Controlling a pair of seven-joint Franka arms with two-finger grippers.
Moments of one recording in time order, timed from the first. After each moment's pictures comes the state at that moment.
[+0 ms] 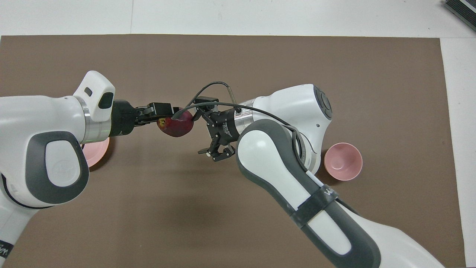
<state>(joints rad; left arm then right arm) -0.15 -0.03 -0.15 -2.03 -0.75 2.30 0.02 0.43 0.37 0.12 -1.66 0.98 2.23 1.11</state>
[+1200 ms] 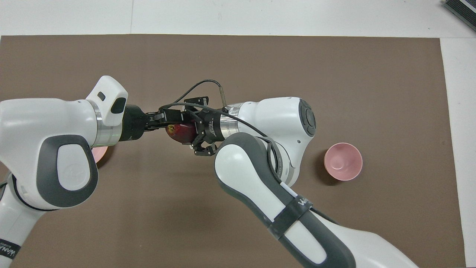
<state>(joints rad) -0.18 -0.03 -0.16 -2.04 -0.75 2.28 0.01 0.51 0.40 0.12 -1.65 1.00 2.42 1.21</state>
